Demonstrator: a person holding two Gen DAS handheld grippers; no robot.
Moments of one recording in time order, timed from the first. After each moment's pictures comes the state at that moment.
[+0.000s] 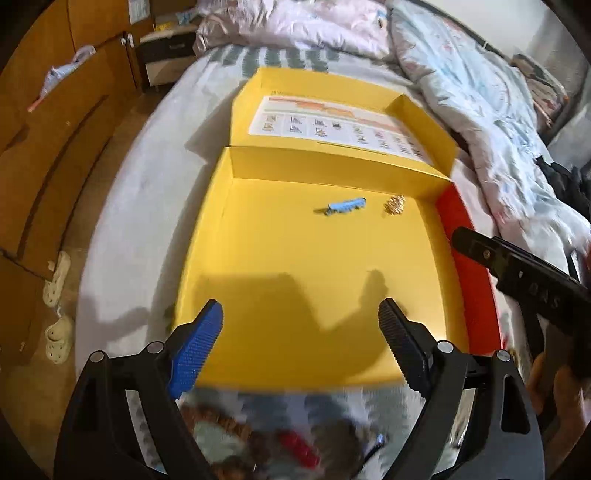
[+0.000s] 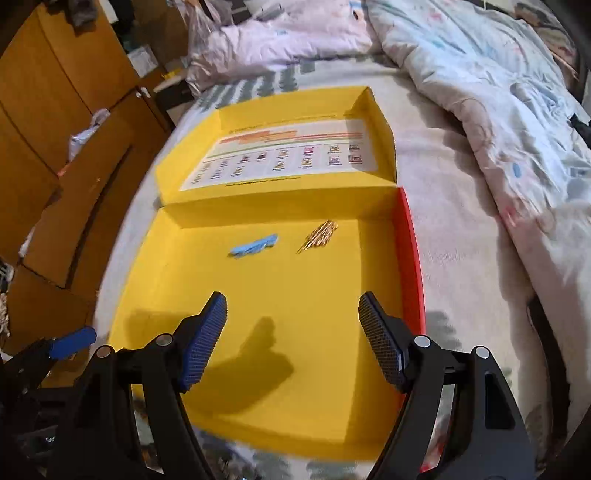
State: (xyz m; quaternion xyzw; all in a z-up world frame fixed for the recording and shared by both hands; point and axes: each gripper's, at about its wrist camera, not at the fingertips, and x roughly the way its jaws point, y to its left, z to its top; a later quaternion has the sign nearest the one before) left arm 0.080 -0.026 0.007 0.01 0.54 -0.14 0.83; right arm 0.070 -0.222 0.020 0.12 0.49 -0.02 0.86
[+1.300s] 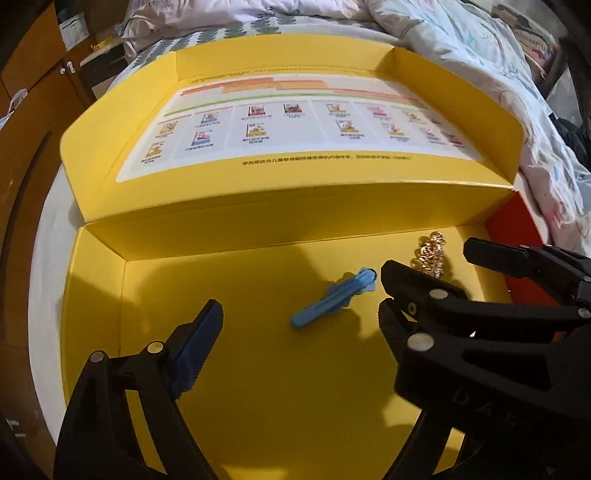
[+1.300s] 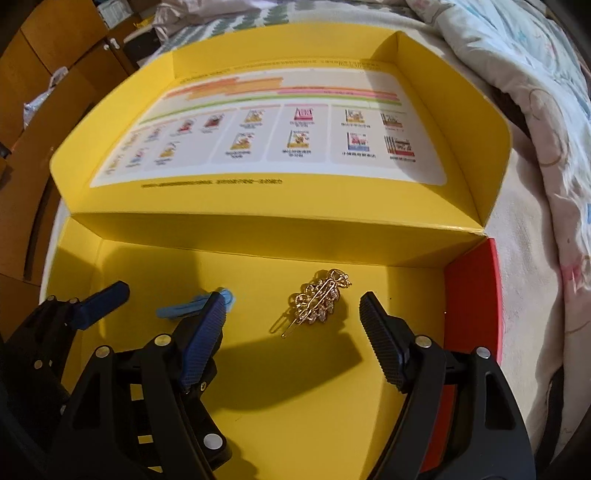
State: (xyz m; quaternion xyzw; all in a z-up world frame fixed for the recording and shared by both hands) left arm 0.185 -0.108 -0.079 0.08 0.55 -0.18 0.81; right arm 0.193 -0.227 -0.070 0.08 0.57 -0.04 0.81
